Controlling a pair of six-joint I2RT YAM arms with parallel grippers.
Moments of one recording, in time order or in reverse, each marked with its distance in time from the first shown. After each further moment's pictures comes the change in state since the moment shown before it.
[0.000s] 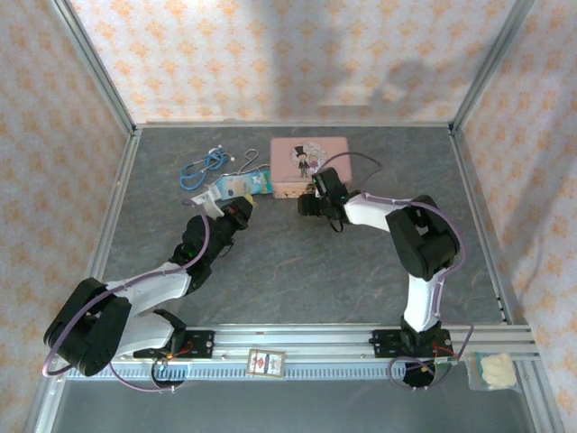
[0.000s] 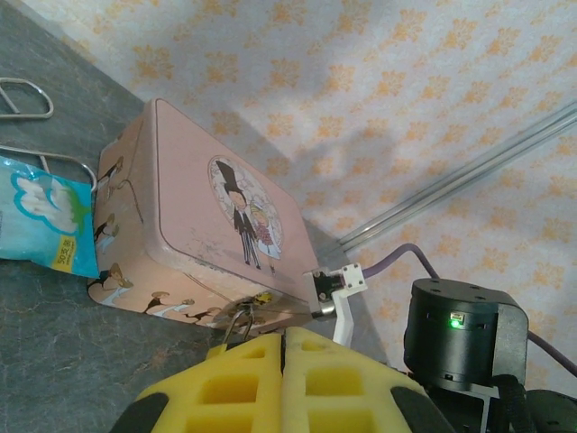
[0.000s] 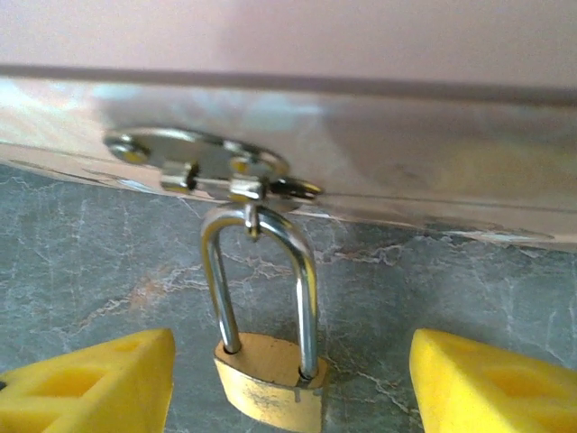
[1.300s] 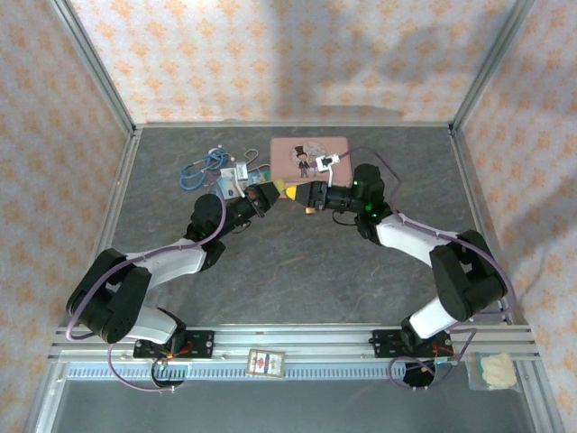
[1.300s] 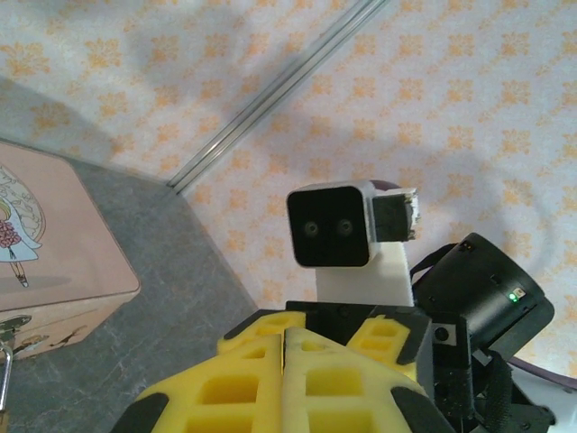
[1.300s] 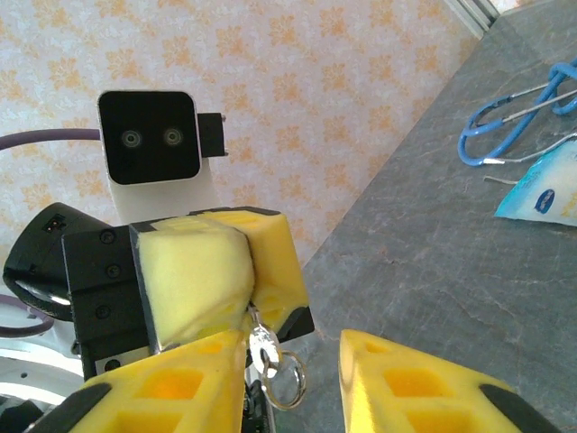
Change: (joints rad) left arm 0.000 0.204 0.222 0.207 0.433 0.008; right arm -0.061 -0.363 -0.290 0.750 -0.874 0.417
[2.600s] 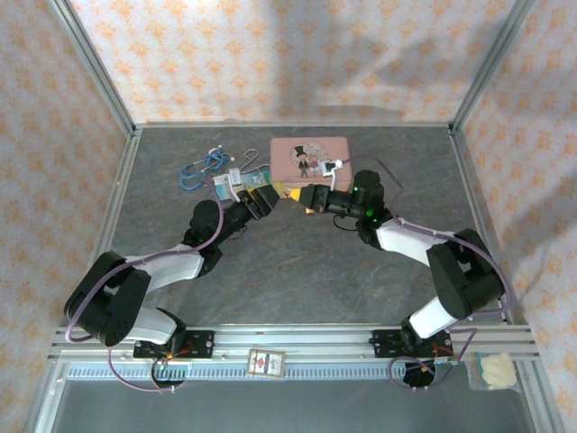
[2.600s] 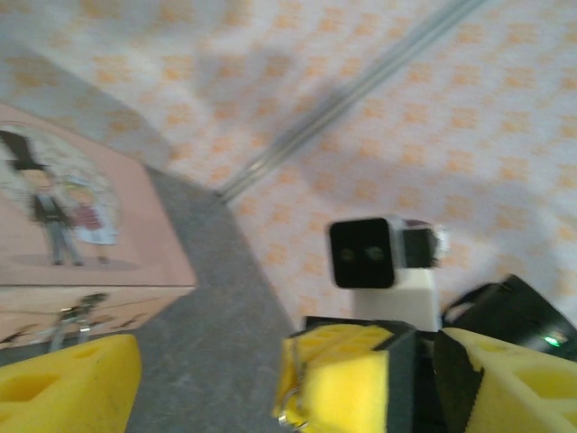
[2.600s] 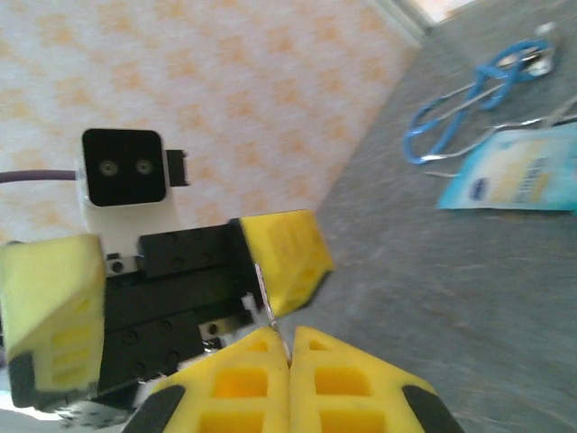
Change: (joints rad) left arm 0.009 -0.024 -0.070 -0.048 -0.141 -0.013; right arm -0.018 -0.011 -0.059 -0.038 0.120 -0.027
